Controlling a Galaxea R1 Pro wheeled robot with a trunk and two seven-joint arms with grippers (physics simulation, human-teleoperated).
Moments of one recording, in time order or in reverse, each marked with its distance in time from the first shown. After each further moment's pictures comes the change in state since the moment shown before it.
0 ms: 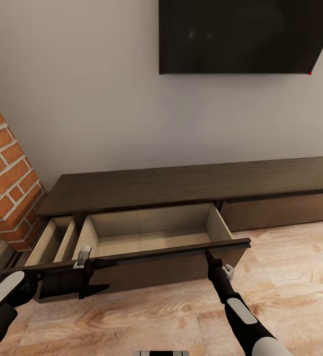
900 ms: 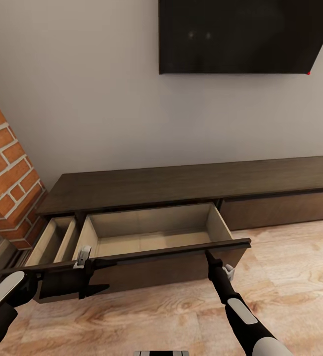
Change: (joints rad) left arm 0.000 0.000 0.000 0.000 0.000 0.000 0.000; right arm -0.001 -0.003 0.004 0.006 -0.002 0.000 0.008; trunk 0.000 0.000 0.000
